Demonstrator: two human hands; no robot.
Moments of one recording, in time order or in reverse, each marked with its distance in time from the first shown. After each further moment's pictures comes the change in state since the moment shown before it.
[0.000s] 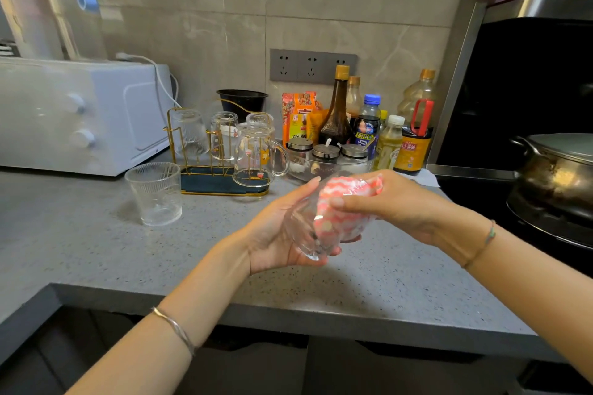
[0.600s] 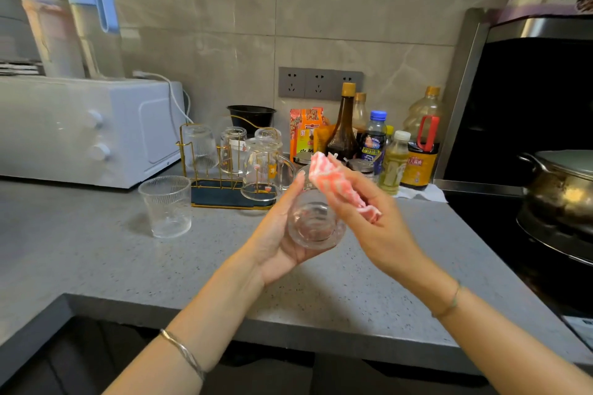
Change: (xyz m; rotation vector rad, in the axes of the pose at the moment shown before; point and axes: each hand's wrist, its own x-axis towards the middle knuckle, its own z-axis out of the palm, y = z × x) left_hand -0.004 0.004 0.004 -0.261 0.141 0.206; right_hand 0.000 0.008 0.043 0.106 0.227 -0.502
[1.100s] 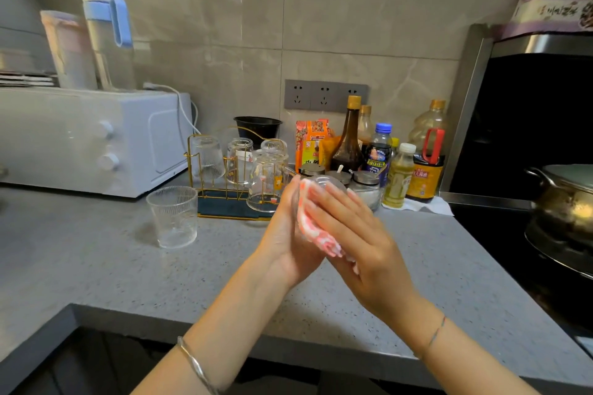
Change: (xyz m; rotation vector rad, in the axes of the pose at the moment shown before) left_hand -0.007 0.011 0.021 -0.365 -0.007 -0.057; right_hand -0.005 0.027 0.012 -0.722 0.045 -0.727
